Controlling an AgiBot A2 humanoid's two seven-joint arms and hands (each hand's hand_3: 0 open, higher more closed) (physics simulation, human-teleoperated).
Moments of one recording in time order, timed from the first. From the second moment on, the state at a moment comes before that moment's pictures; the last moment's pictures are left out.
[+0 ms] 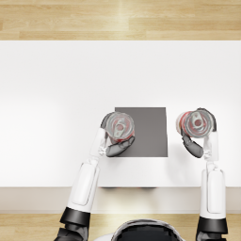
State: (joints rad) left arm 0.40 1.49 0.28 -1.41 1.38 -0.06 -0.01; right arm 0.31 -1.38 -0.02 1.60 1.38 0.04 0.01
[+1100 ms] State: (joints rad) left arm 0.66 1.54 0.64 -0.87 1.38 -0.01 -0.35; right arm 0.53 -1.48 0.20 1.64 1.38 0.05 0.01
